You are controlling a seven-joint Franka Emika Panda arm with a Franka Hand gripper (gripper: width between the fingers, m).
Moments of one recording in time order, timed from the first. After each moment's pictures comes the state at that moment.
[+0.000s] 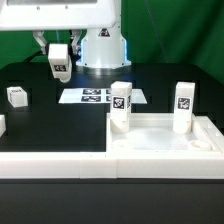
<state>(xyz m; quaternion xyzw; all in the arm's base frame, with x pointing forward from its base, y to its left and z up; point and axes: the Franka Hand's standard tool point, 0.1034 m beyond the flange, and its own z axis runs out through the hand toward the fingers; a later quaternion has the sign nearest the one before) 0.548 -0.098 0.149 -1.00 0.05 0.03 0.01</state>
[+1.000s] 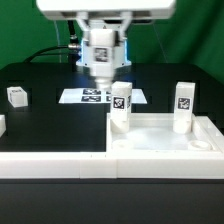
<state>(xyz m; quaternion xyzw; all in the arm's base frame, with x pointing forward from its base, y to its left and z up) 0.625 -0.006 0.163 -0.95 0.11 -0.29 -0.01</state>
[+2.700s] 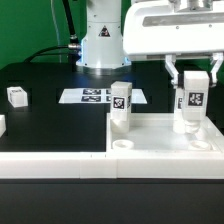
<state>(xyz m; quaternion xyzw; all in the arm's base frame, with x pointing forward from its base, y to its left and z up) 0.657 0.095 0.111 -0.96 0.08 -0.26 0.01</state>
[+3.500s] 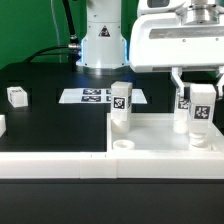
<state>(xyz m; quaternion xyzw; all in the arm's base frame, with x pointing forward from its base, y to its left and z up) 0.661 0.104 0.096 -0.96 0.07 -0.26 0.00</state>
